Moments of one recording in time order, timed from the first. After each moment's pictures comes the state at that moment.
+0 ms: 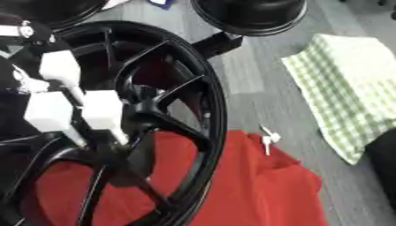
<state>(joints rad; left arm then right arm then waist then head) -0.88 0.91 -0.41 -1.69 -0.26 0.30 -0.86 -0.37 -0.81 -0.03 -1.78 -0.35 0.17 -0.34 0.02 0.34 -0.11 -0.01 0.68</state>
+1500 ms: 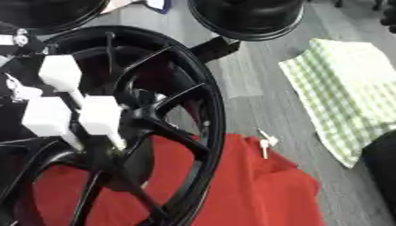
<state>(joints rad) -0.88 0.91 -0.41 -1.70 -0.28 0.29 -0.87 -0.37 -0.81 -0.03 -1.77 -0.35 0.17 -0.35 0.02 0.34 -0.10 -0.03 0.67</state>
